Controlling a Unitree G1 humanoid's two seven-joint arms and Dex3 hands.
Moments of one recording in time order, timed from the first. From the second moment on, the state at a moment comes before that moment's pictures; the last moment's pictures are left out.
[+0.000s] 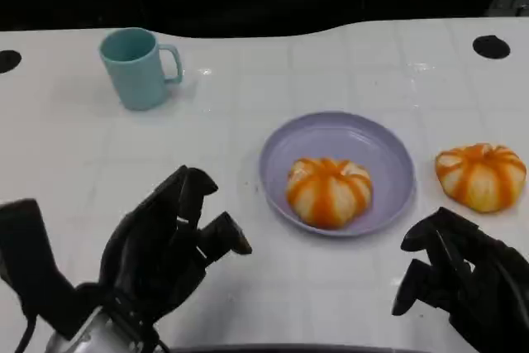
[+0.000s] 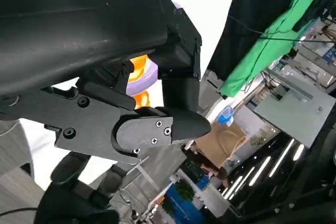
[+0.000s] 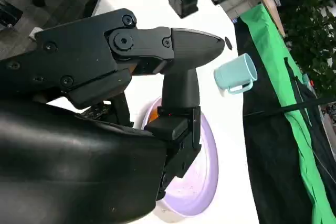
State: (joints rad) left arm 0.05 -0.16 0.16 -0.33 -0.70 0.67 -0.16; right arm 0.24 -0.04 -0.03 -0.45 0.42 0.51 0.19
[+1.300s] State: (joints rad) left arm 0.15 -0.09 0.09 -0.29 -0.68 0.61 -0.17; right arm 0.23 -0.05 -0.03 -0.44 0.42 0.50 0.20
